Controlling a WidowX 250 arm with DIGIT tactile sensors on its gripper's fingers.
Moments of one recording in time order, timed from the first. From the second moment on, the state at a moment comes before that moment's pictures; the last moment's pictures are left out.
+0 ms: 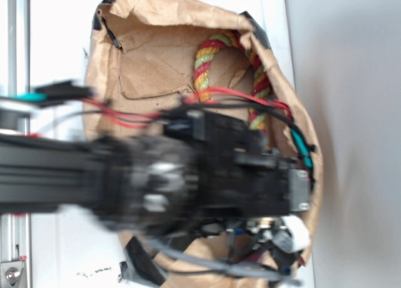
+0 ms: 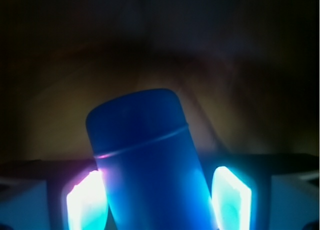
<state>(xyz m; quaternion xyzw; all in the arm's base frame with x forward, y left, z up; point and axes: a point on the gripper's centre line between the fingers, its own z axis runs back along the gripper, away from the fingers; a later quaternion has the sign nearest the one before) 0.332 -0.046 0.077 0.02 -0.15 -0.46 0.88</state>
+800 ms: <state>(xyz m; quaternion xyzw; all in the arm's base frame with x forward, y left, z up) 0.289 0.032 0.182 0.04 -0.11 -0.17 0.98</state>
